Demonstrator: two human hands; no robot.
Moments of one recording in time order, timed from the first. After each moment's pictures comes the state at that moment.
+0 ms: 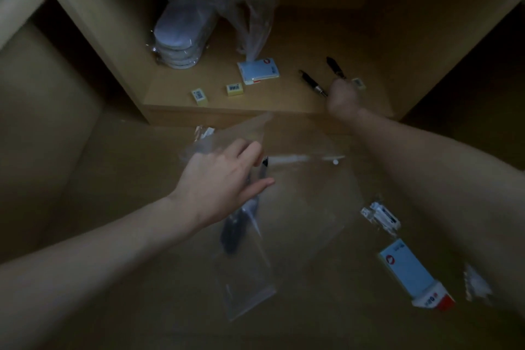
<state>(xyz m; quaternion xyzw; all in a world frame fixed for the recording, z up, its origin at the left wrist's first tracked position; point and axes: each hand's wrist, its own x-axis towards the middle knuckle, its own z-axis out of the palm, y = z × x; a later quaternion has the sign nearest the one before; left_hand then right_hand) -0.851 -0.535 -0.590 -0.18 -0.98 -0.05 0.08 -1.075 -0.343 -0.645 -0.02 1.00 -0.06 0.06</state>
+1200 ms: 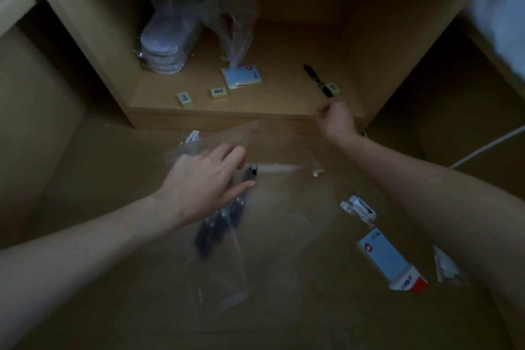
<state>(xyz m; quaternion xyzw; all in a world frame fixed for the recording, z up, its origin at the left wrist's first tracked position) -0.839 -0.539 -0.600 -0.19 -0.98 -0.04 0.09 -1.006 -0.317 -0.631 0.07 0.94 -0.34 0.05</state>
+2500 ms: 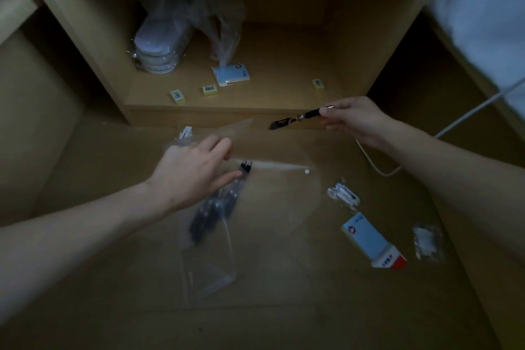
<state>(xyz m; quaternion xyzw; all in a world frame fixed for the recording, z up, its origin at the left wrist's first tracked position) -0.825 -0.533 -0.587 -0.19 -0.98 -0.01 0.07 -0.958 -0.256 -0.573 0.05 0.82 -0.54 0.18</state>
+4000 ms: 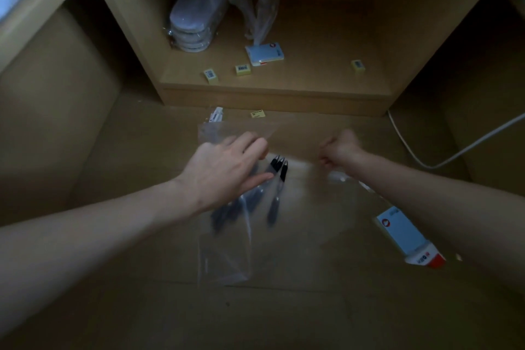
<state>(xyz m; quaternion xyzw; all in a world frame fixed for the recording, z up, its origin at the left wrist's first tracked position) -0.803 -0.540 -0.605 -0.26 -0.96 -0.02 0.15 -0.940 -0.322 -0.690 0.15 0.89 -0.38 0.20</state>
